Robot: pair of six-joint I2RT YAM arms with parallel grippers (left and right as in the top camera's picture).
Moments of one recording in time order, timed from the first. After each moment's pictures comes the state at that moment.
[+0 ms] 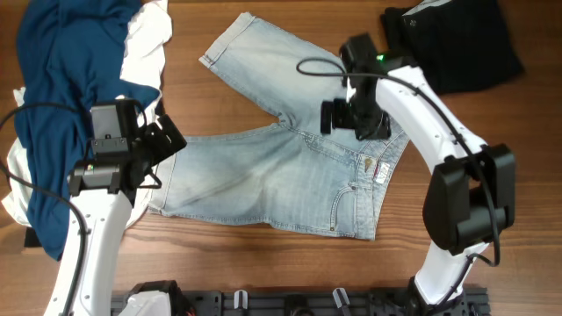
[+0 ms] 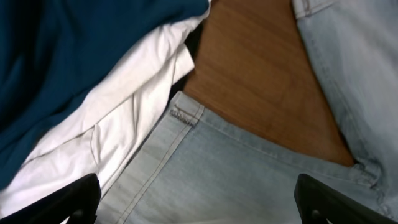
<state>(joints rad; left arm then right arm) 0.06 1.22 0.92 -0.69 -0.03 -0.47 0.32 1.97 1.55 -1.15 -0.10 0.37</state>
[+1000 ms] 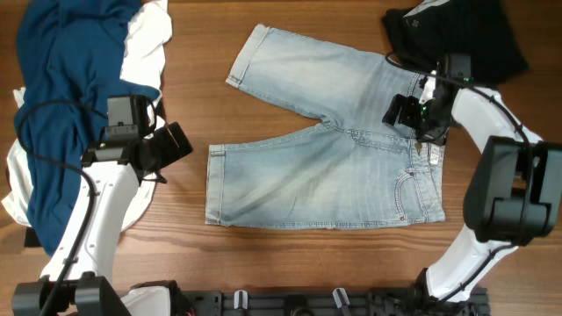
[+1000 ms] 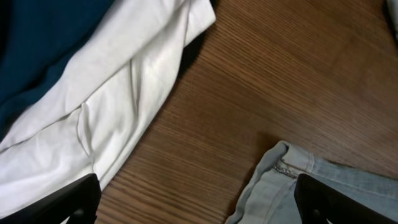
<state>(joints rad) 0.06 1.40 0.92 -0.70 -0.01 -0.44 -0.13 1.98 1.32 -0.75 -0.21 0.22</state>
